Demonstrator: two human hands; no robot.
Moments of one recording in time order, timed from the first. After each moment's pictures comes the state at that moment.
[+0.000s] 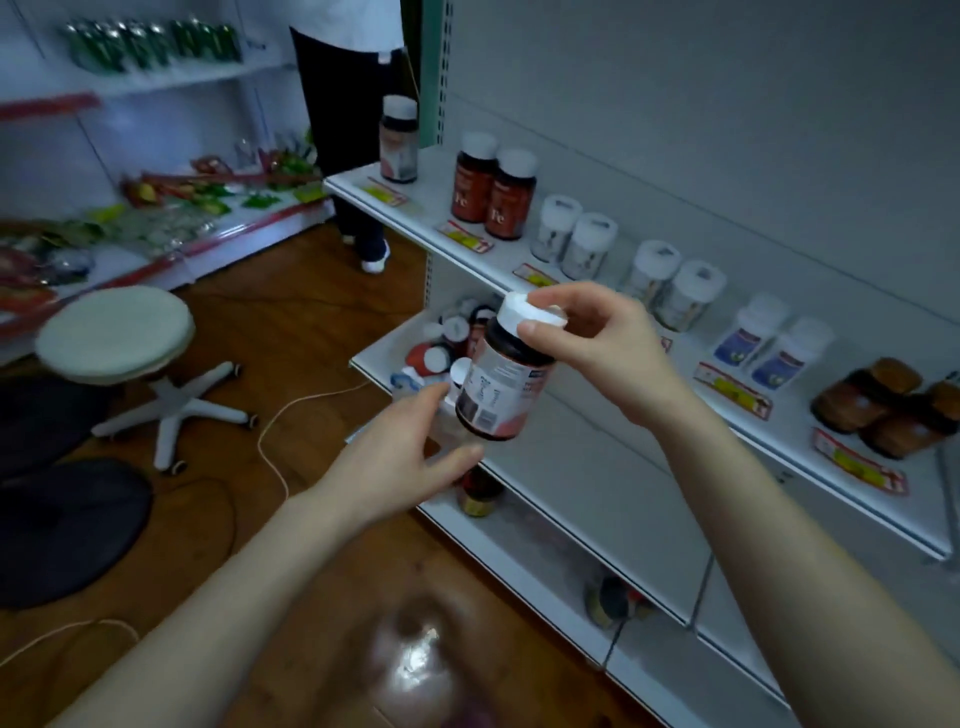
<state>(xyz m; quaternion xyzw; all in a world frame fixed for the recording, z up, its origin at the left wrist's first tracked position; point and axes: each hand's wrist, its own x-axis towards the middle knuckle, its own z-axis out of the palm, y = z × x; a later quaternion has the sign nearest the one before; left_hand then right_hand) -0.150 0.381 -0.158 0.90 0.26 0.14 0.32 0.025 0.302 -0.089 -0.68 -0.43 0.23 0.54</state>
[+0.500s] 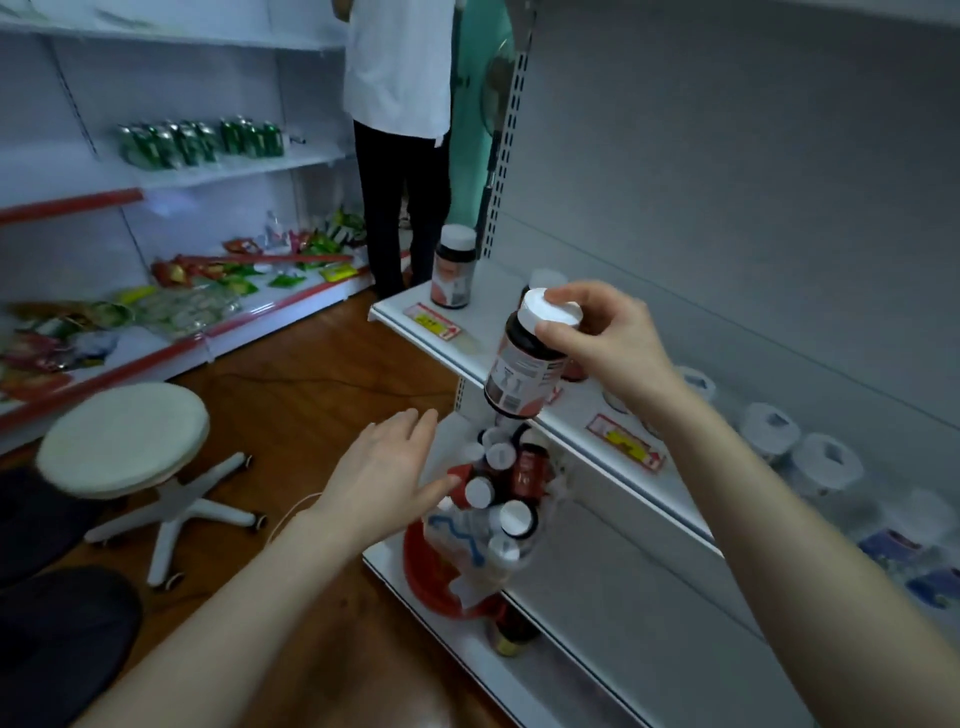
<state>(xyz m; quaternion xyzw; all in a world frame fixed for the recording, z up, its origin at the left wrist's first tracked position) -0.104 0.584 -0.155 0.95 0.29 0.08 0.09 0.088 0.507 -0.057 -0.70 -0.46 0.14 0.53</state>
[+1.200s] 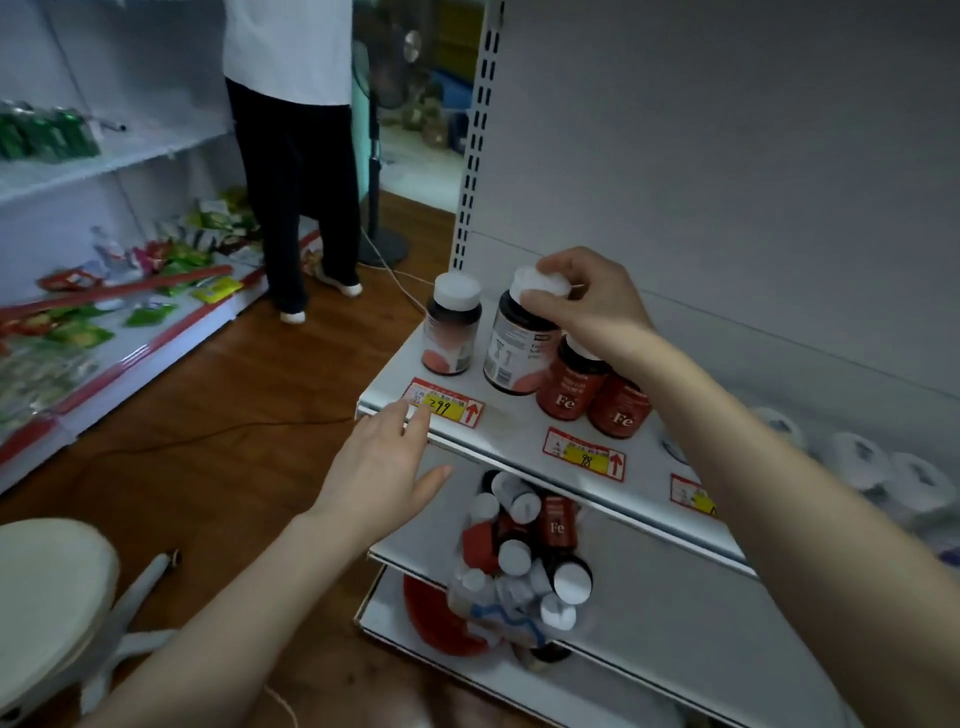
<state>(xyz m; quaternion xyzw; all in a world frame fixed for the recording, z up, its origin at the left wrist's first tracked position) -0.045 0.799 -0.171 0.98 0.15 0.12 0.05 0.135 0.685 -0.048 -0.83 -0.35 0.02 0.43</state>
